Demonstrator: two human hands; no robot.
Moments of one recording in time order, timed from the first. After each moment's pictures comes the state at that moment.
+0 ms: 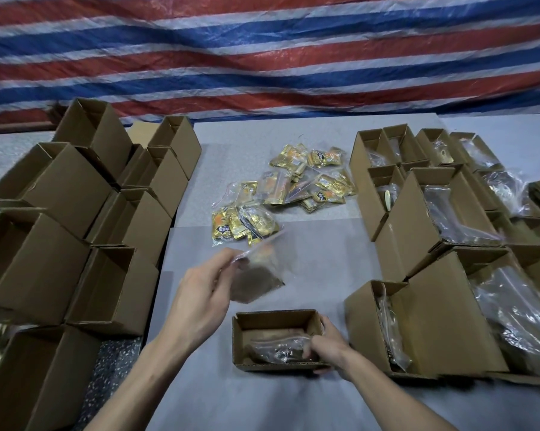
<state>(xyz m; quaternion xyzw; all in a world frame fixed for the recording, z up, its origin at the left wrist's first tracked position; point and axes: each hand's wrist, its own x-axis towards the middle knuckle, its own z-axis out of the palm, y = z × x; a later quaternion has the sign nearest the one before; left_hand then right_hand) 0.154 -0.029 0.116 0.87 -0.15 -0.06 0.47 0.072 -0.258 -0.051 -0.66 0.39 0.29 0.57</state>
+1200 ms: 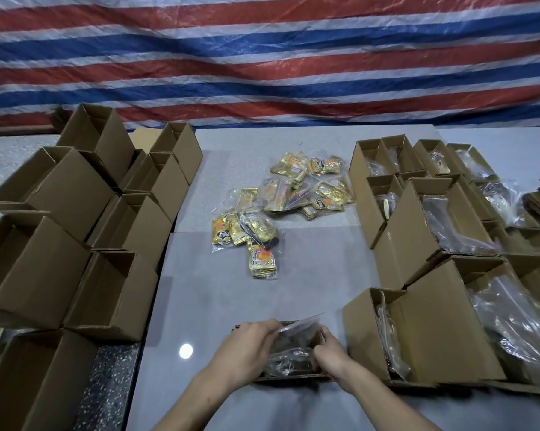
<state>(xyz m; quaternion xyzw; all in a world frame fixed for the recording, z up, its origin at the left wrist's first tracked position) 0.118 -0.060 0.033 0.90 -0.23 -0.26 0.27 0.064 -0.263 -0.080 -0.69 0.36 0.27 0.57</state>
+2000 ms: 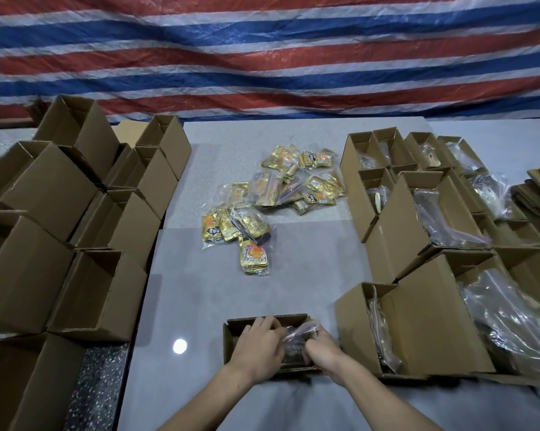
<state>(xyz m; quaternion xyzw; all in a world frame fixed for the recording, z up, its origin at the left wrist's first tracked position) 0.116 -0.097 -0.031 0.91 -0.30 -0.26 0.12 0.068 -0.264 -0.079 -0.70 0.37 0.27 0.55</state>
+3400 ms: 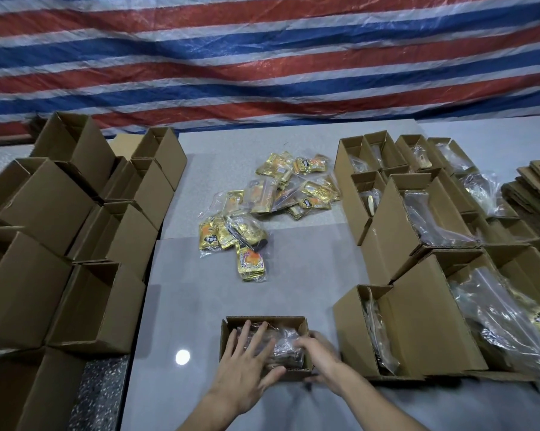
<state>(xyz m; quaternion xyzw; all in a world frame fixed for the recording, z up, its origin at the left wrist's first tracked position) 0.090 -0.067 -0.024 0.91 -0.34 -0.21 -0.07 0.062 -0.251 -0.054 -0.62 0.45 0.25 0.60</state>
